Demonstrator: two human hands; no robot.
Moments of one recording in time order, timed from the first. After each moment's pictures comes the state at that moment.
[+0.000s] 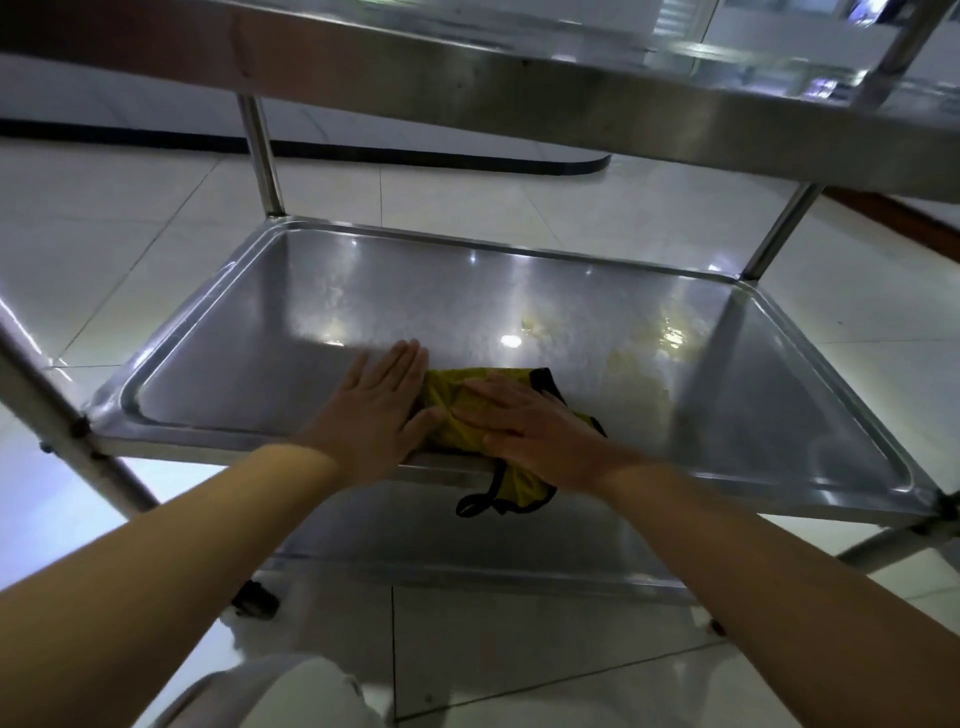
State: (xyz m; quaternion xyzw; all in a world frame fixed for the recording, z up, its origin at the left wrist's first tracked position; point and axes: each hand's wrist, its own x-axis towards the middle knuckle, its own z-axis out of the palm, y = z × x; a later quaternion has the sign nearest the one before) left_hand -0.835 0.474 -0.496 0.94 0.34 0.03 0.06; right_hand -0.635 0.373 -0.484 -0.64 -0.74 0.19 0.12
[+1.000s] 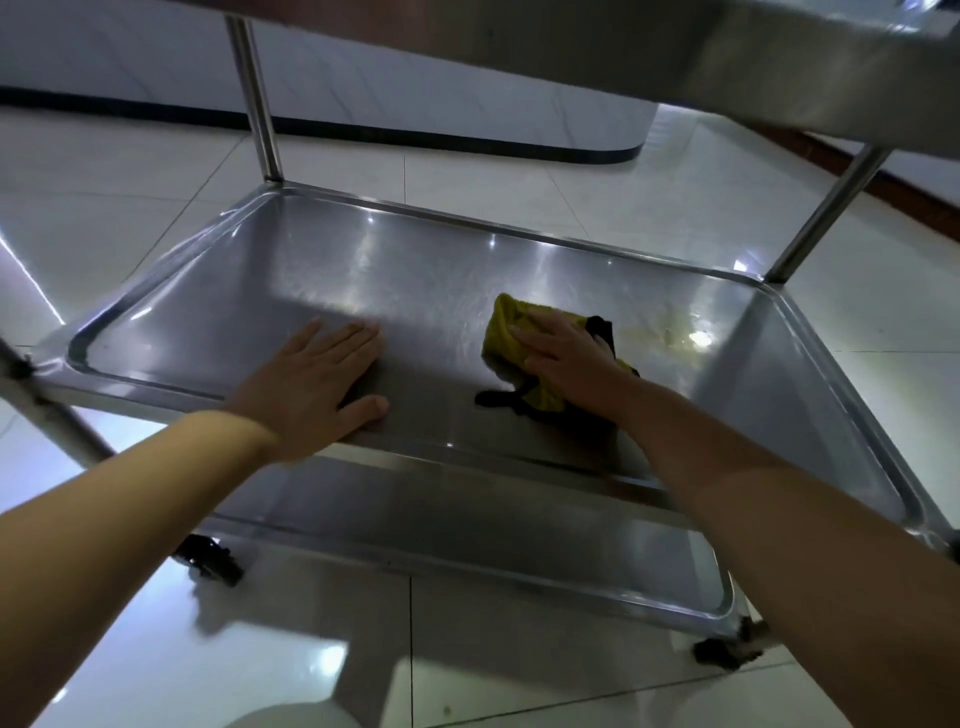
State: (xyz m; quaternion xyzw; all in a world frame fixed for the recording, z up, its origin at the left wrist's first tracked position) left_hand -0.899 0.535 -0.484 0.94 0.35 0.00 0.00; right_hand -0.599 0.475 -0.491 -0.73 -0.65 0.14 0.16
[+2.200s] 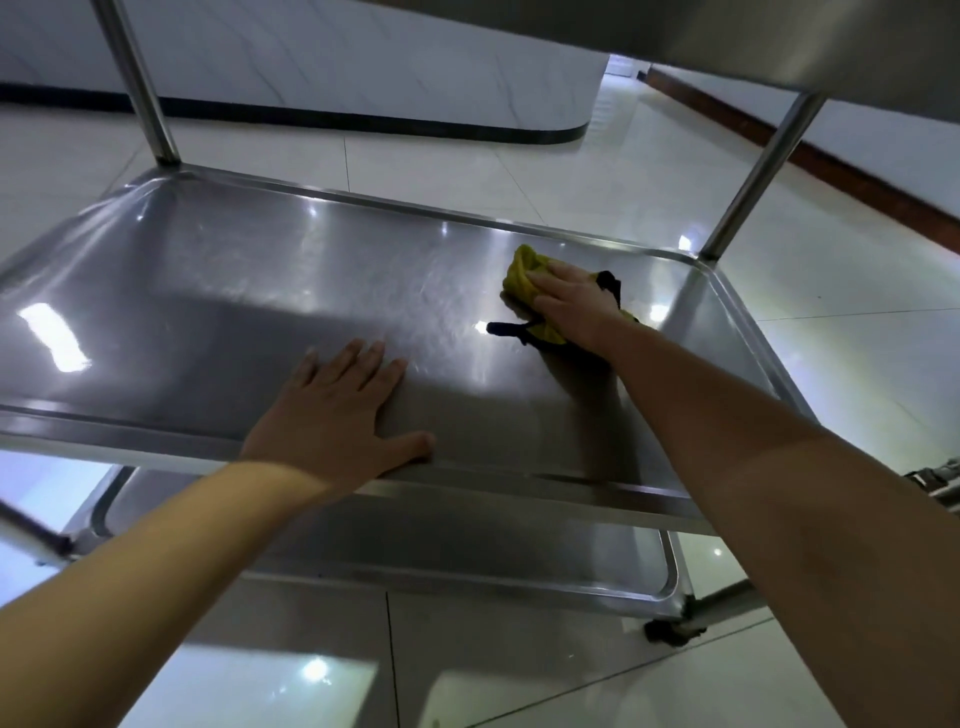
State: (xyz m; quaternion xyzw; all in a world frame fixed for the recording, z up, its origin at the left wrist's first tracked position) left_hand -0.841 0.517 -0.500 0.92 0.39 -0.03 0.05; right_hand -0.533 0.511 -0.482 -0.78 -0.60 0.06 0.16
